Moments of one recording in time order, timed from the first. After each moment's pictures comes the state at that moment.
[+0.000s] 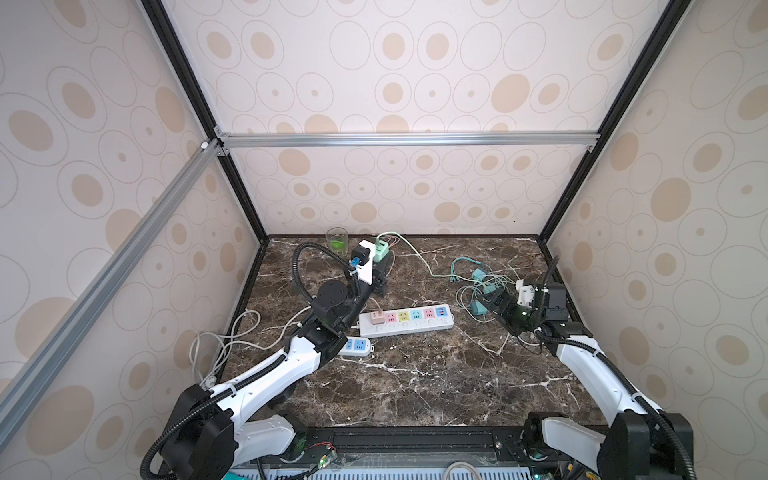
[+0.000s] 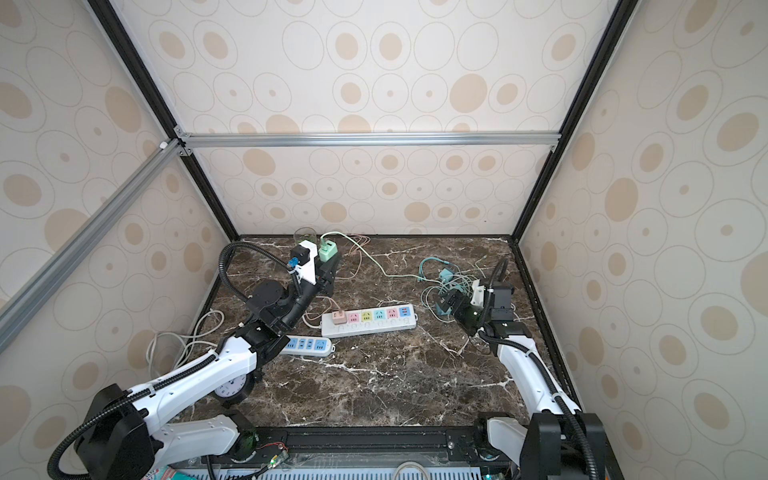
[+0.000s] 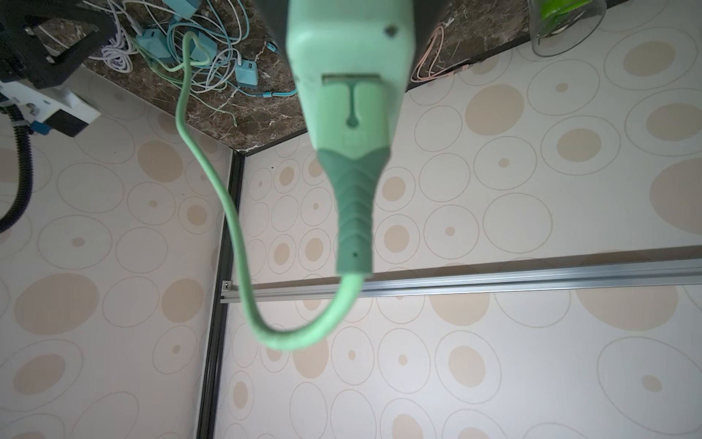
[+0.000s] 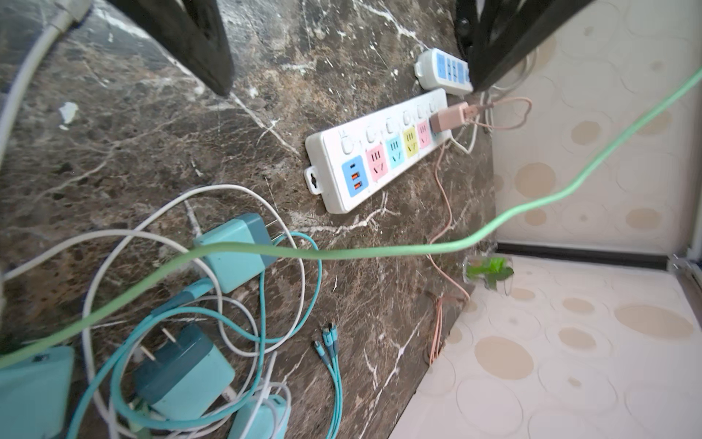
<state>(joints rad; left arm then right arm) -0.64 1.19 0.78 0.61 -0.16 0.02 -0.04 1.14 0.68 -0.26 -0.51 0.79</state>
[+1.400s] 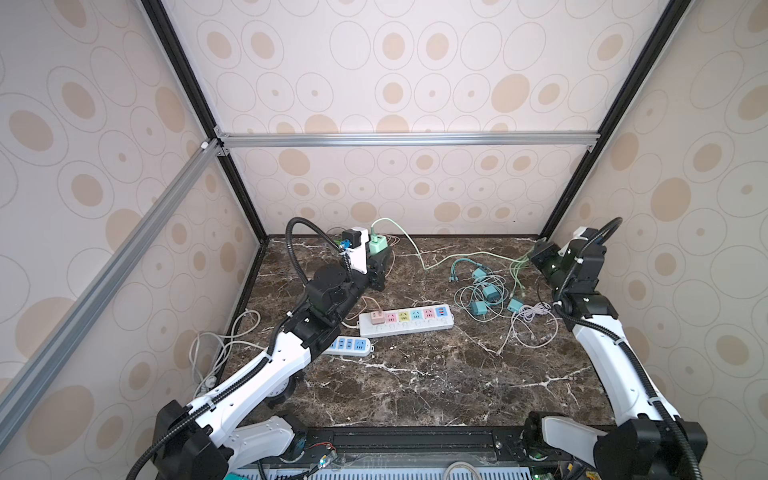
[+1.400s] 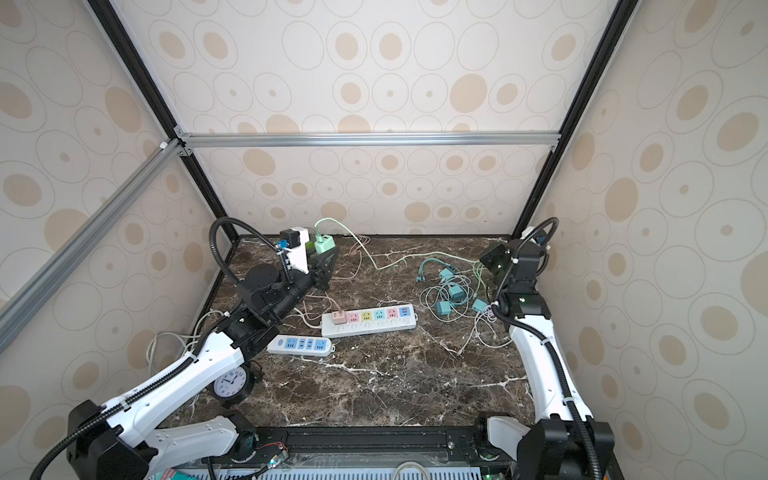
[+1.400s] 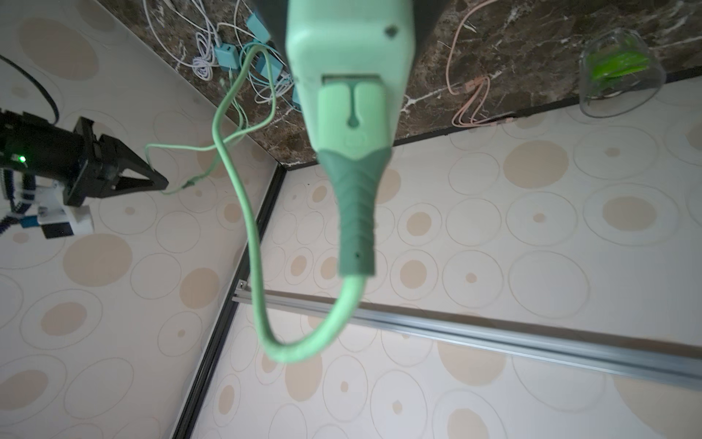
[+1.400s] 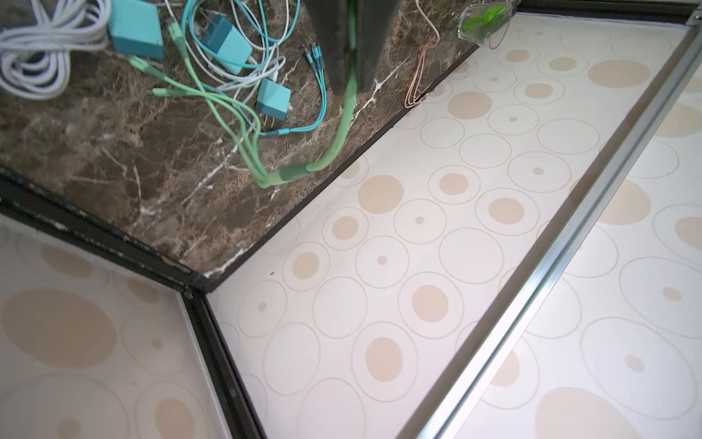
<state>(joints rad) -0.63 1.18 0.99 0.22 -0.07 -0.24 -0.06 1.20 1.12 -0.14 0.01 0.70</state>
